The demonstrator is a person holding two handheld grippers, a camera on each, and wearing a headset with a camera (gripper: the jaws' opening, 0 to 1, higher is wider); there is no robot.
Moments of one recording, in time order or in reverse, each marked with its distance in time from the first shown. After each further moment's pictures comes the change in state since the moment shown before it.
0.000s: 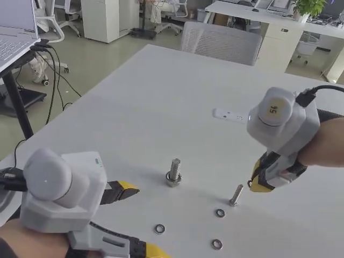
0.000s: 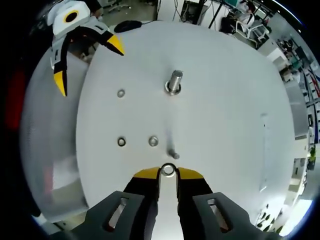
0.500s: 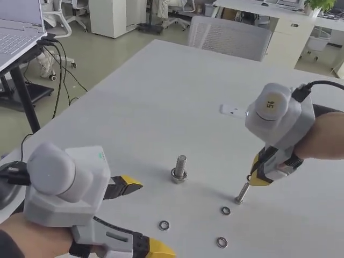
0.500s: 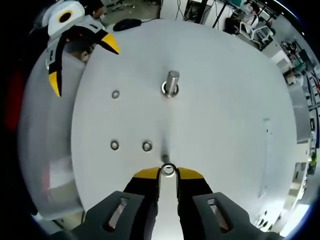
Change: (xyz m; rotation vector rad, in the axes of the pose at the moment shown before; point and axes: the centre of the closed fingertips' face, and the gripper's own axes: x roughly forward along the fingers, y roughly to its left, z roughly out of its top) left arm -0.001 0.003 -0.001 -0.010 0.002 0.012; right arm 0.016 -0.010 0.006 -0.025 0.007 0.023
